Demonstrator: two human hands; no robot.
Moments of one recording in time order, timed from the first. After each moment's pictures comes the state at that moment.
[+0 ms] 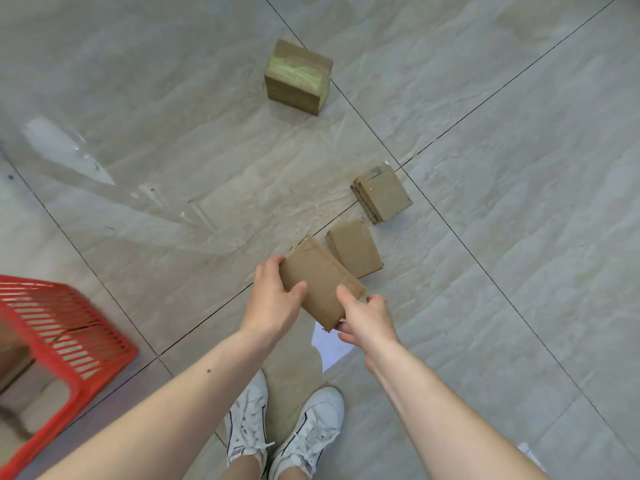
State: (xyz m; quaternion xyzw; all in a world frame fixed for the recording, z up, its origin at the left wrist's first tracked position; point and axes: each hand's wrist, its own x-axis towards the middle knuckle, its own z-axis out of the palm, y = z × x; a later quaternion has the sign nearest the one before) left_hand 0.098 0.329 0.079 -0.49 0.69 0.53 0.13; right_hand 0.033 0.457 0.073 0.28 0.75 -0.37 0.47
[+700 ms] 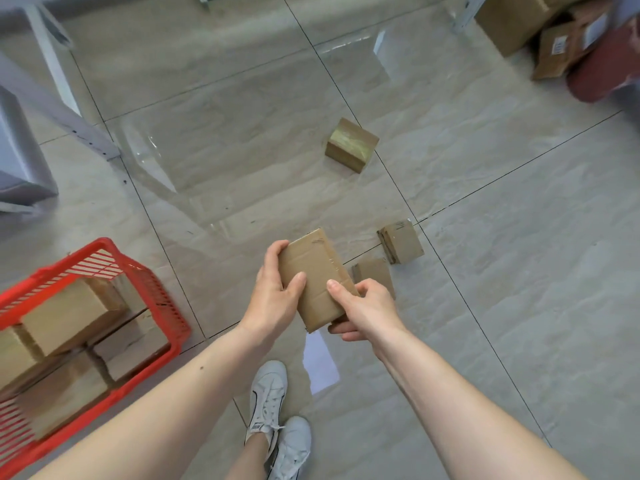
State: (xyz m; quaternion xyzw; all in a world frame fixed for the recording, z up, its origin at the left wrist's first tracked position) left_hand 0.157 0.251 0.252 -0.50 0.58 0.64 0.01; right_hand 0.054 0.360 0.269 0.06 0.81 -0.31 0.49
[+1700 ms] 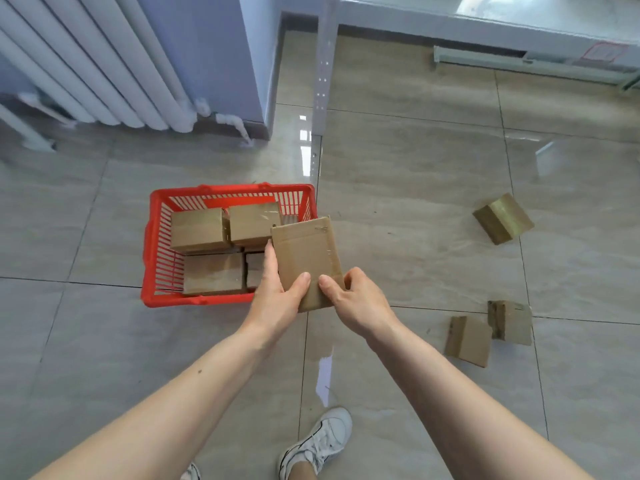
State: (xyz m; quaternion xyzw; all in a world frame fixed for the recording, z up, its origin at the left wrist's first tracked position) left_hand 0.462 0.229 0.311 -0.62 0.43 0.62 -0.23; right_hand 0.321 0.249 0.327 -0.35 0.78 -0.10 0.51
